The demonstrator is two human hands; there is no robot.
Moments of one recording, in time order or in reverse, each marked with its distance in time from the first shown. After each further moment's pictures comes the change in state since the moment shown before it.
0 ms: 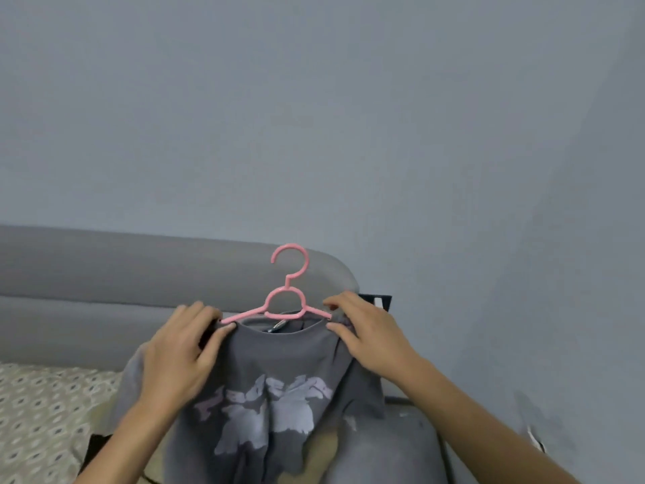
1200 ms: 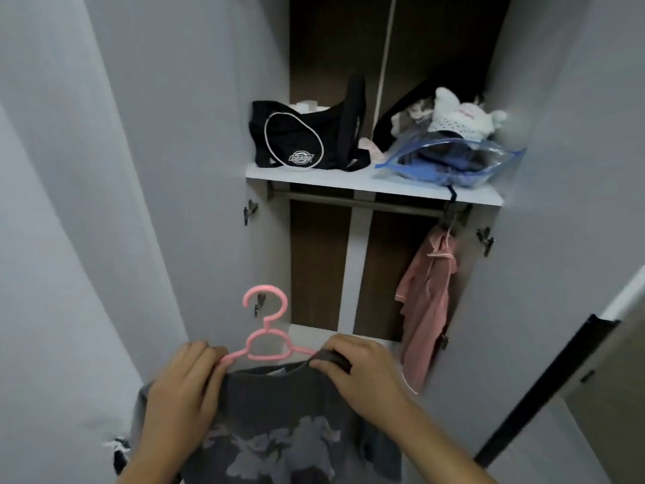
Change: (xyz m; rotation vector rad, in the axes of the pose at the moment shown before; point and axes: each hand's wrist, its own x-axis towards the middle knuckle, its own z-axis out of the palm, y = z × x) left_hand -0.188 0.640 0.156 -1.026 -0.390 1.094; right_hand -0.620 -0.061 -0.305 -0.465 0.680 1.235
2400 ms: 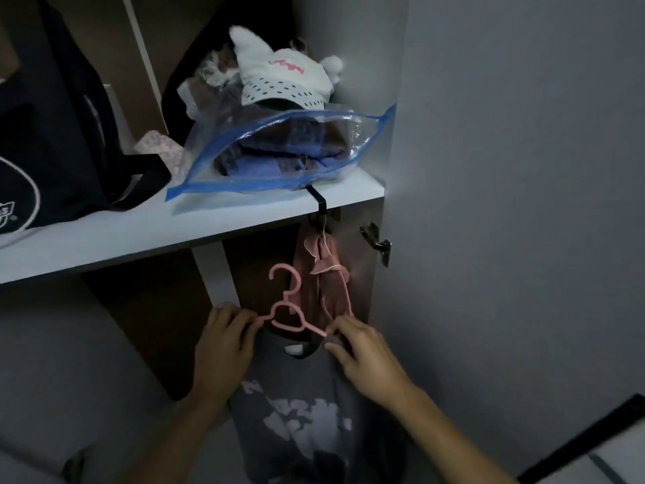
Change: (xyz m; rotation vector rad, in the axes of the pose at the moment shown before) left_hand 0.283 0.046 0.482 -0.285 -0.352 0.313; right_hand 0.111 0.325 -0.083 -0.123 0.285 0.503
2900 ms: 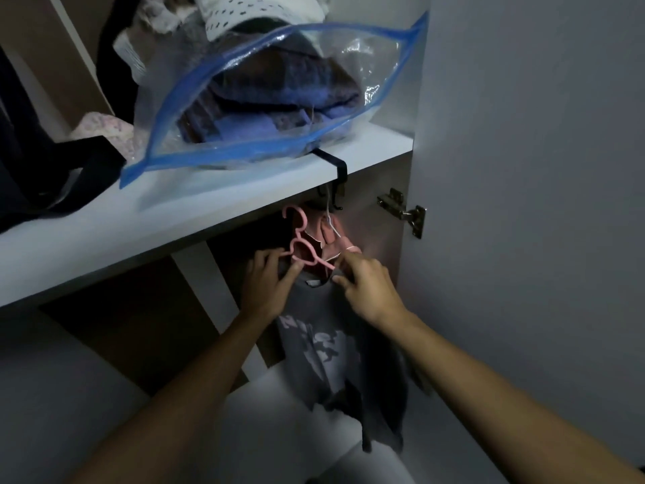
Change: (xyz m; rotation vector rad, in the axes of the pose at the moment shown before) left_hand 0.142 -0.050 0.127 -0.214 -0.256 -0.104; right_hand 0.127 0.043 0.051 -0.086 0.233 0.254
